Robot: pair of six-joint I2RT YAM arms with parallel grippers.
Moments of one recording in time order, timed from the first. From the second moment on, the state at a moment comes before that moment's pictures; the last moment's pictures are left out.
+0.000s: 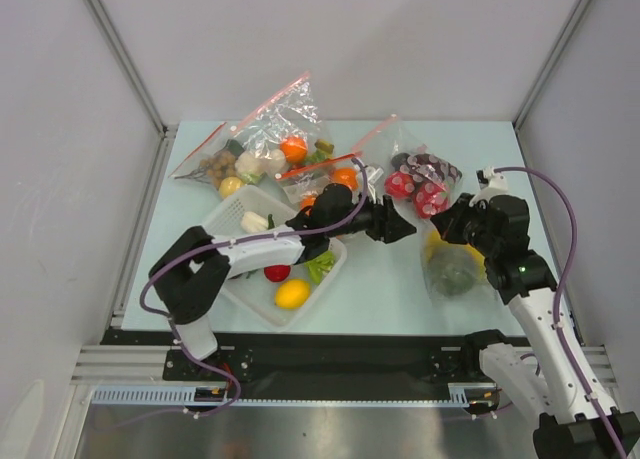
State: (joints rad) left arm -0.90 1.72 1.09 0.49 0.34 -0.61; right arm 0.18 0.78 0.78 -0.40 -0.21 0.41
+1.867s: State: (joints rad) left arm -0.81 1.90 1.12 0.35 0.34 -0.60; right arm 0.07 0.74 0.75 -0.38 0.01 0.42
